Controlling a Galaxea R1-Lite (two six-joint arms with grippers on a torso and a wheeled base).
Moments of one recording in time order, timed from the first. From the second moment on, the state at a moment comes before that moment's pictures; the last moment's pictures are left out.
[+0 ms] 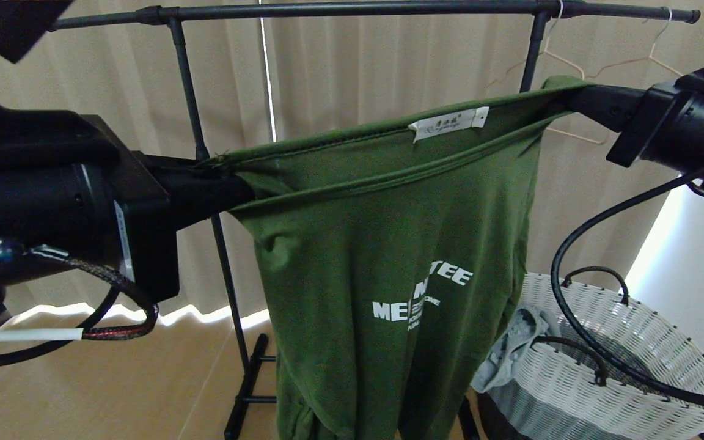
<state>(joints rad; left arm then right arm) -0.79 1.26 -1.13 0.04 0.06 0.19 0.39 1.40 -1.02 -0.51 0.22 0.06</state>
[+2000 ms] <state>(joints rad) -0.75 1.41 -1.22 -0.06 0.23 0.16 0.39 1.16 -0.95 -0.20 0.18 -0.10</state>
